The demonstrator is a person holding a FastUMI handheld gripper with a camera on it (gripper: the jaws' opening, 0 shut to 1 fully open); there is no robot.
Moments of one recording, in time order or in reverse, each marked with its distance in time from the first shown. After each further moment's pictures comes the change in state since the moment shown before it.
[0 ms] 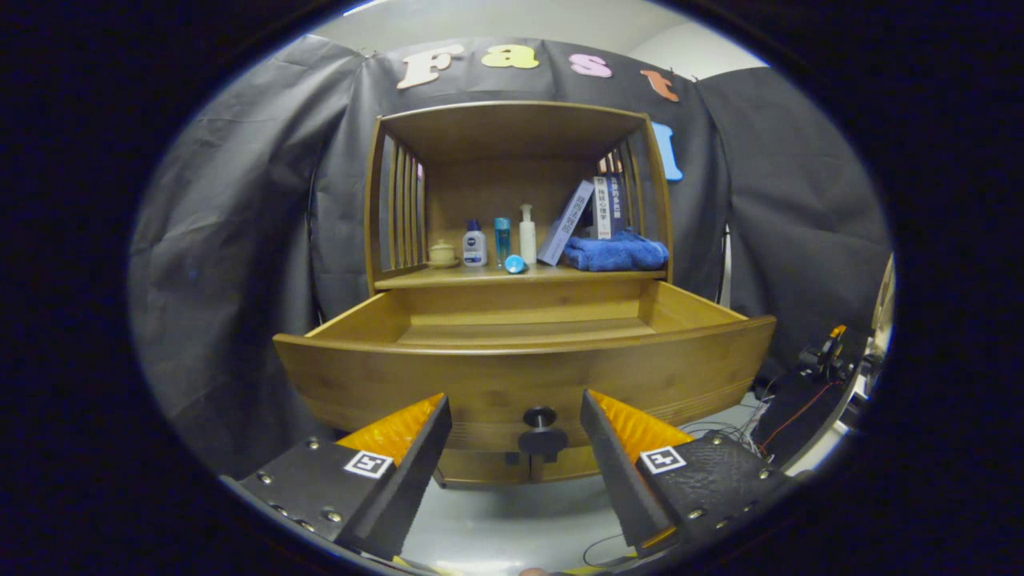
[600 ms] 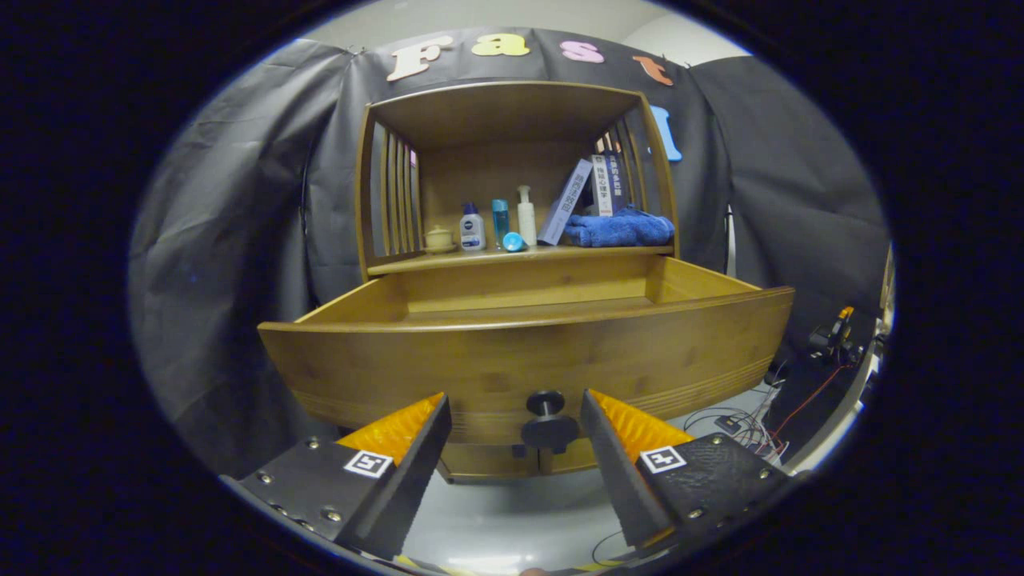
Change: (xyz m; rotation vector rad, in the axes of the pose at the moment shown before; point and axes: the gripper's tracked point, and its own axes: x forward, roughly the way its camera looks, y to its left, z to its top) arm 0.024 -0.003 -0.023 0.027 0.039 -0.003
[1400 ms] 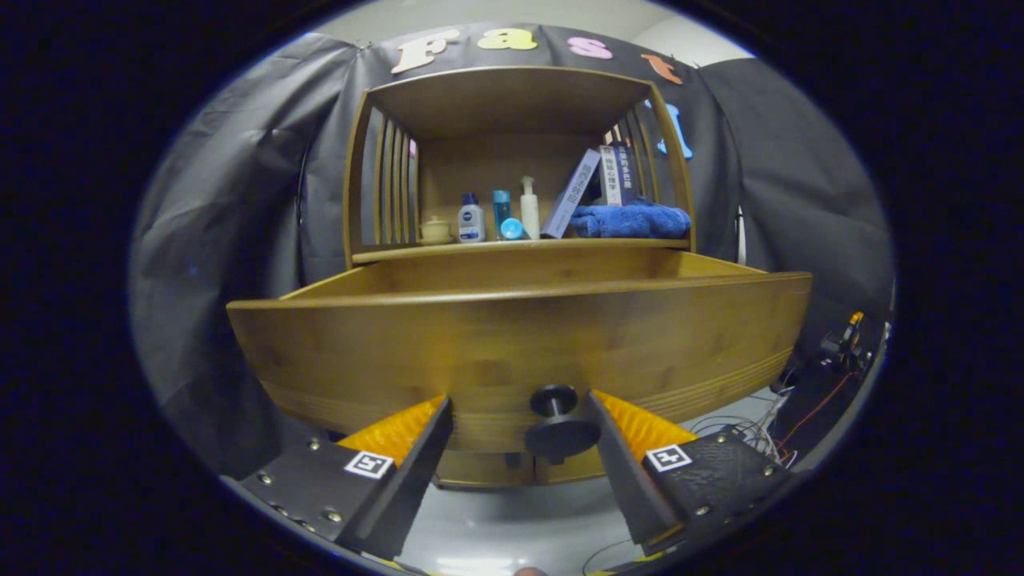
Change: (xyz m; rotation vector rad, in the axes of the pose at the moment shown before) arm 0.057 -0.007 -0.002 -0.041 -0.038 0.020
